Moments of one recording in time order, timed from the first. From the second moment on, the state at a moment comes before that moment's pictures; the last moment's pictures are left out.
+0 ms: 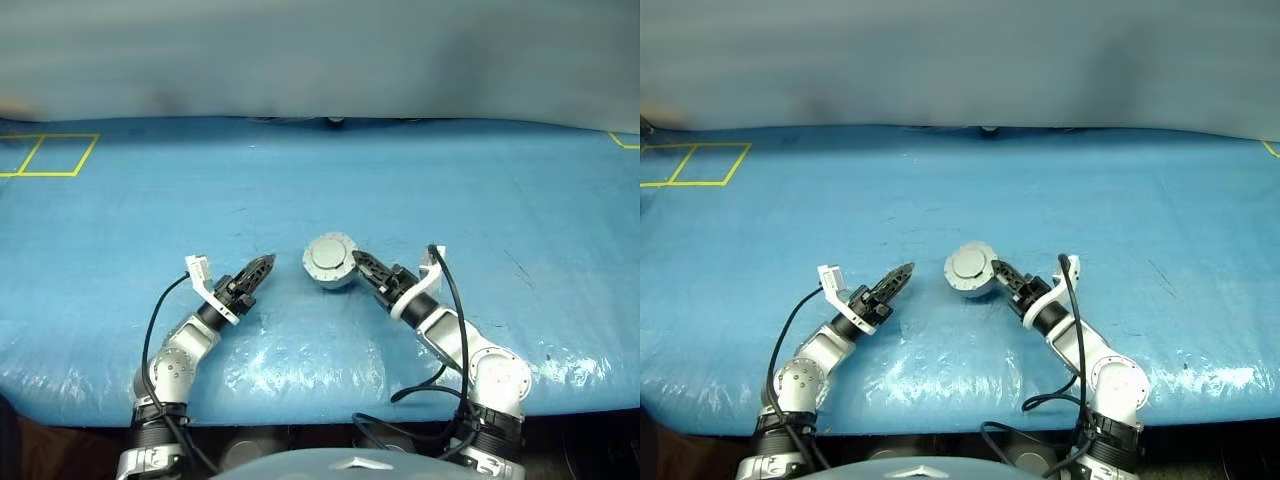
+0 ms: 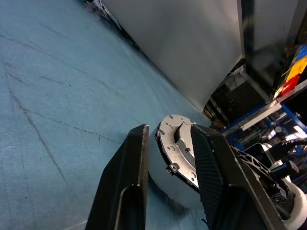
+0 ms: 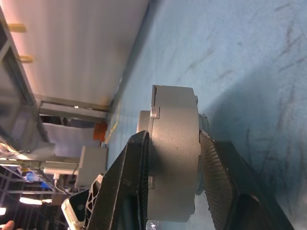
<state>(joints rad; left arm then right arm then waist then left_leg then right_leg) -0.06 0.10 0.22 0.09 -0.90 0.56 -0.75 -0.10 0.08 -0.39 -0.25 1.21 1.01 0.00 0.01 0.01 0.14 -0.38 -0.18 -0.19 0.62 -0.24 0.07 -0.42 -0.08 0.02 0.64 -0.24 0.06</state>
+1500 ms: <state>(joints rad) -0.11 -0.07 0.26 0.09 -1.21 0.86 -0.51 -0.09 0.02 -0.16 -0.25 1.39 0.86 -0.06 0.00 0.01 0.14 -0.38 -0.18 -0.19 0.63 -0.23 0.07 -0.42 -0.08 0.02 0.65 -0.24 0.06</state>
